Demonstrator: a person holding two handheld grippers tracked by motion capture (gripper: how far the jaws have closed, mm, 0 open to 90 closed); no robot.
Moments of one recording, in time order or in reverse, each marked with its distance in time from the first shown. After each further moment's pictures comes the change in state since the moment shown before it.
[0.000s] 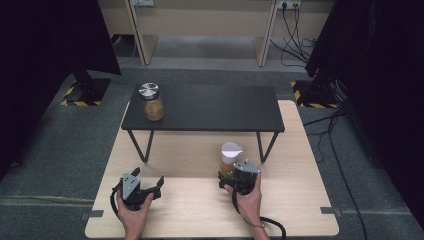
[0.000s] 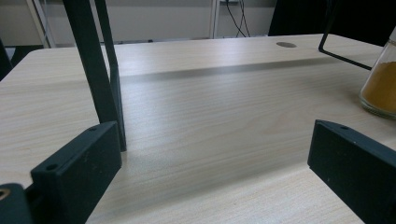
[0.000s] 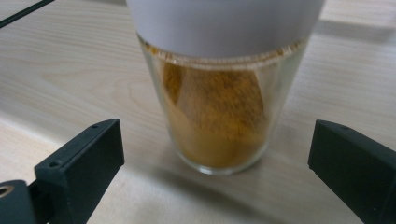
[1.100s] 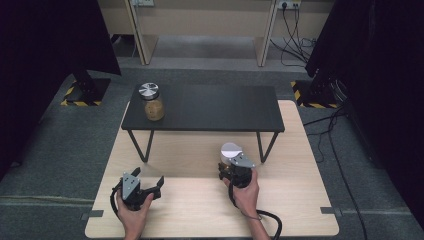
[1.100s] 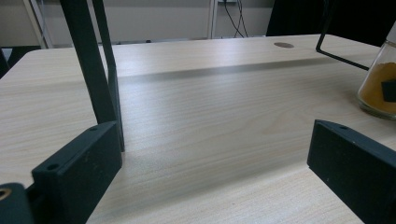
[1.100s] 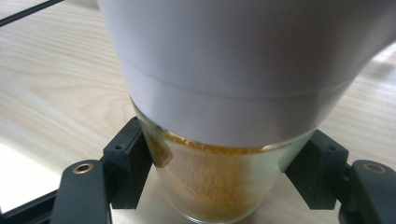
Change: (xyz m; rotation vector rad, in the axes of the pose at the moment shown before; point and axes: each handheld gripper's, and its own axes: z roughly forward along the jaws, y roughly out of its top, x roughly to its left) left arm 0.002 0.000 0.000 -0.001 -0.010 0.000; right arm 0.002 0.009 0.010 -0.031 -0.004 -0.078
